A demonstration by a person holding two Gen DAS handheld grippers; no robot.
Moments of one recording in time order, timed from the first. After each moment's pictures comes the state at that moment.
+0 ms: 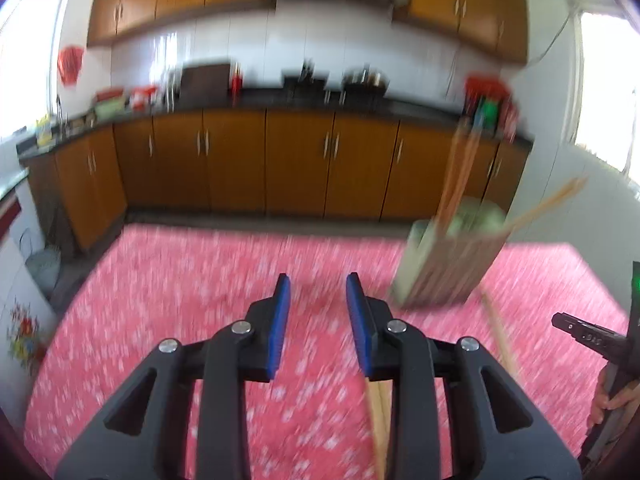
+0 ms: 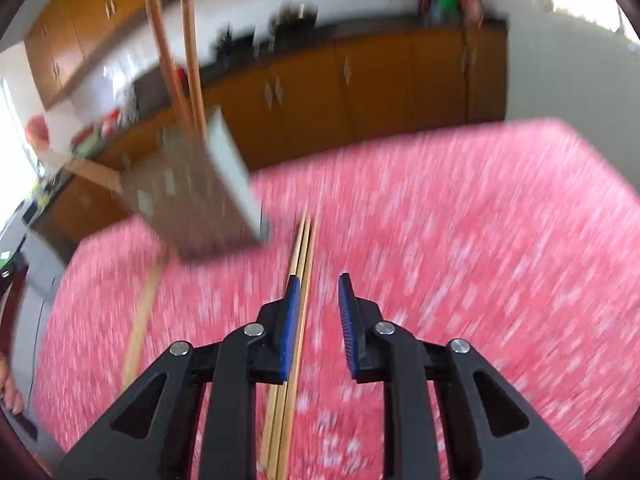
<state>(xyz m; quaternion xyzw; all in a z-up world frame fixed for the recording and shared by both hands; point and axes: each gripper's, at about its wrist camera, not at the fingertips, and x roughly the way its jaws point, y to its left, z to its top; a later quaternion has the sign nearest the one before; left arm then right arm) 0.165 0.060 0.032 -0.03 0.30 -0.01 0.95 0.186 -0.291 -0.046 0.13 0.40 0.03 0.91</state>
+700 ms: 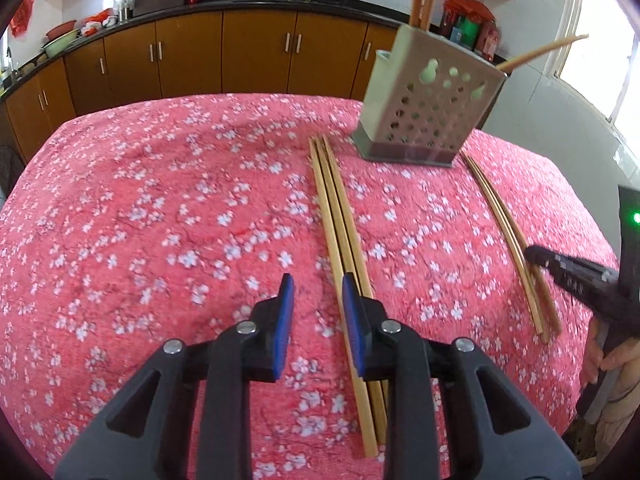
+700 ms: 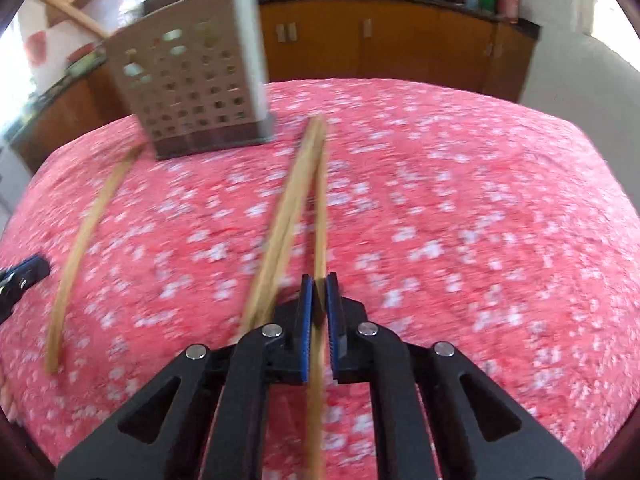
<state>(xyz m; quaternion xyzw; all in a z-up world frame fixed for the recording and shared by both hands) 0.164 0.023 -0.072 -0.04 0.44 -0.09 0.89 0.185 -0.251 -0.098 0.03 0.45 0.02 0.89</state>
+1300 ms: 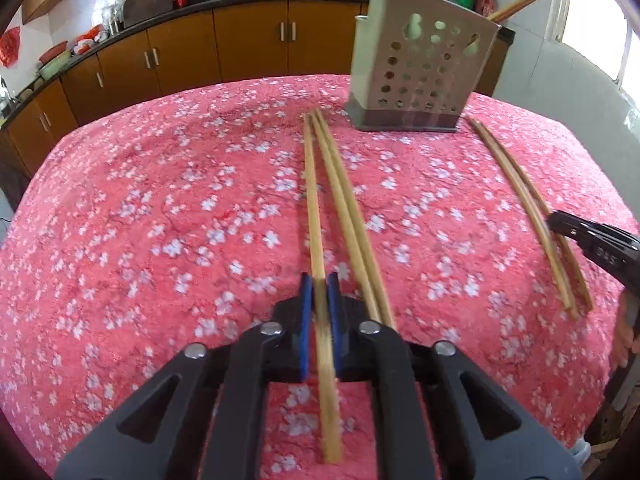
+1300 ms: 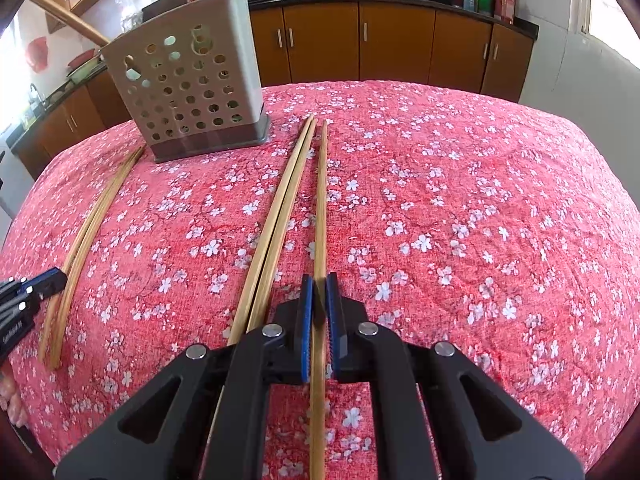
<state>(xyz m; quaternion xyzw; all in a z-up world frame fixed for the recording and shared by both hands) 0.167 0.004 -0.086 0.02 0.46 -0.06 0.89 0.172 -0.257 -0.100 0.03 0.44 0.03 0.90</state>
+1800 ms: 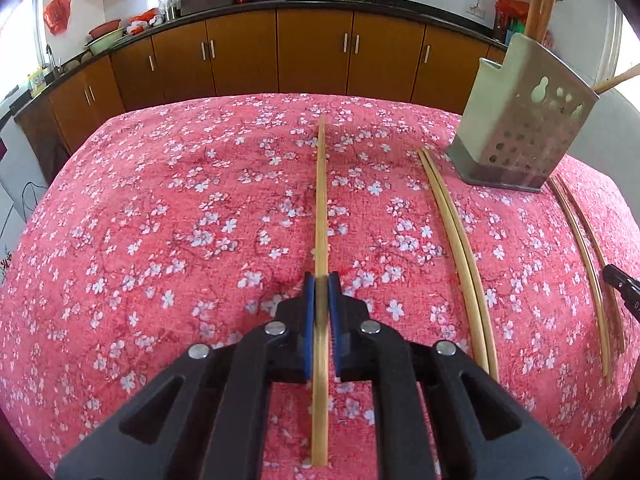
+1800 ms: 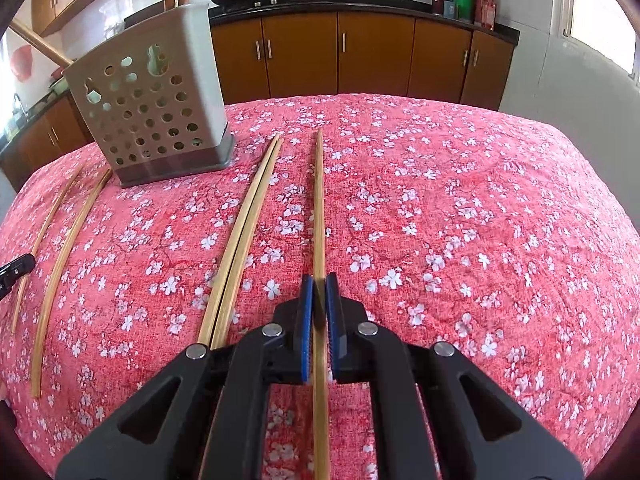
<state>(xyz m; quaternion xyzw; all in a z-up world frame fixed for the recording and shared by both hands) 0.199 0.064 -0.086 -0.02 0.44 0.02 0.90 0.192 -0.273 -0.100 0.03 0.42 -0.01 0.91</state>
